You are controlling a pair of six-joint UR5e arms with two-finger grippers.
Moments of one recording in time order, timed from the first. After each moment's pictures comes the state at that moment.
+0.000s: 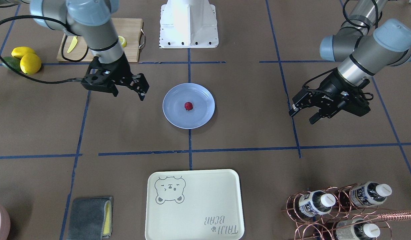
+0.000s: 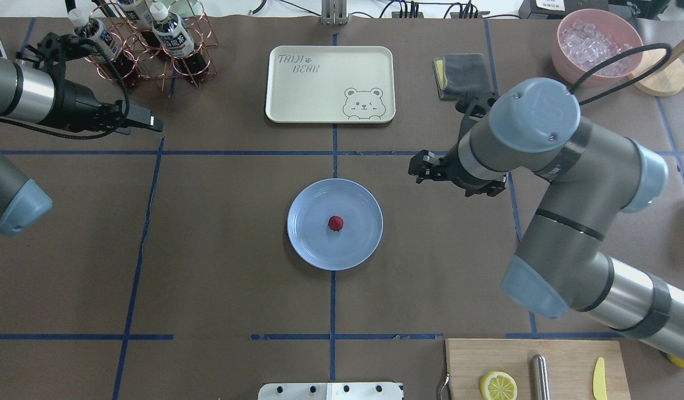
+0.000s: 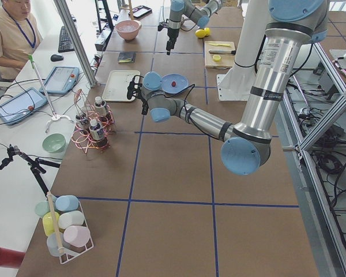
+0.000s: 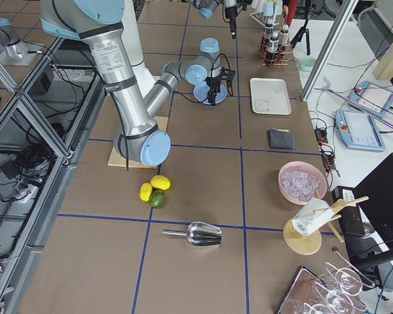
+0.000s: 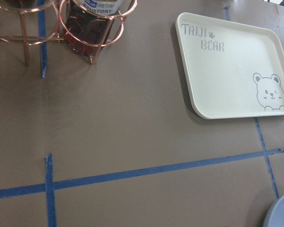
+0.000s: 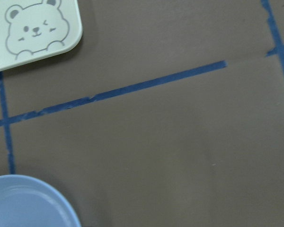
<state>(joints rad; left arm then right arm) -0.99 -1.81 -1.65 -2.39 -2.21 -1.00 0.70 -1.18 1.95 -1.57 1.93 1.31</state>
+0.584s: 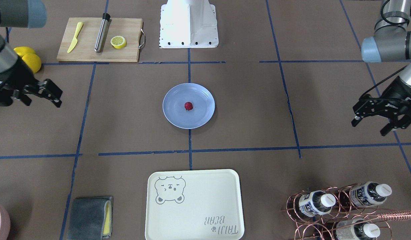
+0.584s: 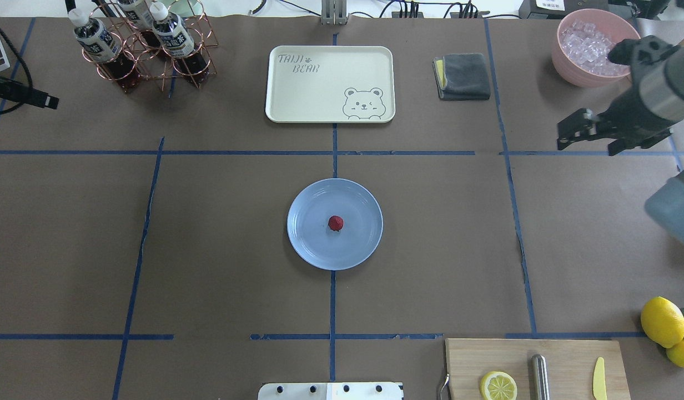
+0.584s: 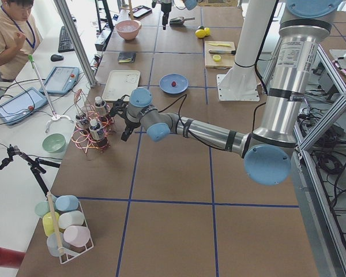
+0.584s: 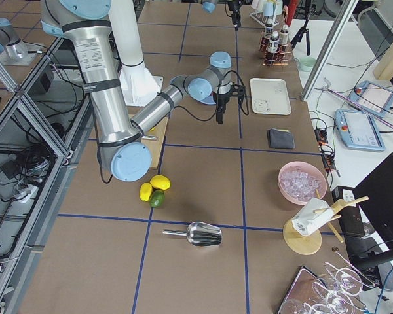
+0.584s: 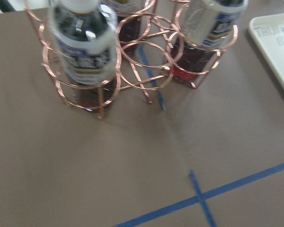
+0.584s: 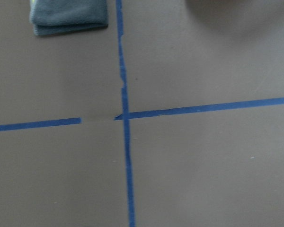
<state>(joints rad) -1.23 -1.74 -1.61 -2.17 -2.20 -0.40 1.09 -1.44 1.98 -1.57 2.21 0.79</state>
